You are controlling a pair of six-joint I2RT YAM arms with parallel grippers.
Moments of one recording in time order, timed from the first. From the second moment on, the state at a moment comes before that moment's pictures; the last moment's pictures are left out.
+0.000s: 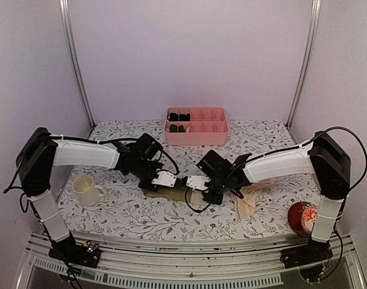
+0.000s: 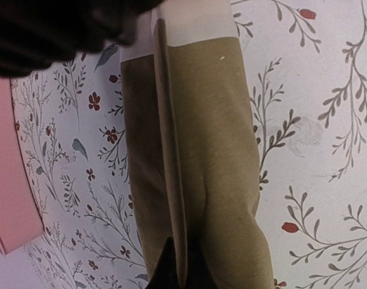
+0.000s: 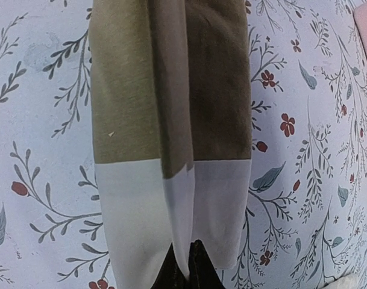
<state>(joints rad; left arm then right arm) -0.75 1.77 1.10 -0.38 0.10 1.20 0.96 1.89 1.18 -0.37 0.14 -0.46</state>
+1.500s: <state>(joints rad) -0.72 1.66 0.88 0.00 -0.17 0.82 0.93 1.75 1.05 -0.19 0.04 -0.15</state>
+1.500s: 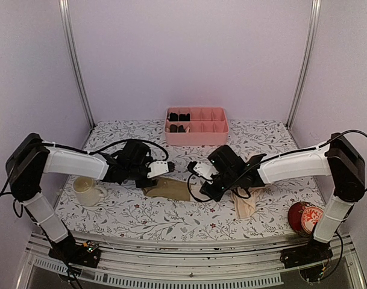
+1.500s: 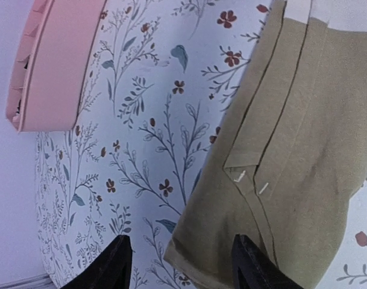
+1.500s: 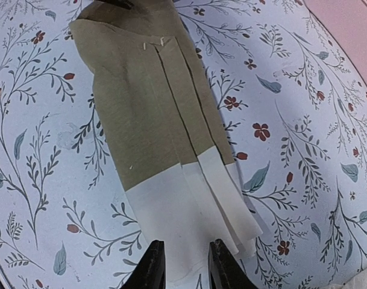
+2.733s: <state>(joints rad) -0.72 1.65 0.87 0.02 -0.27 0.74 0.92 1.81 1.05 -0.28 -0.02 -0.14</state>
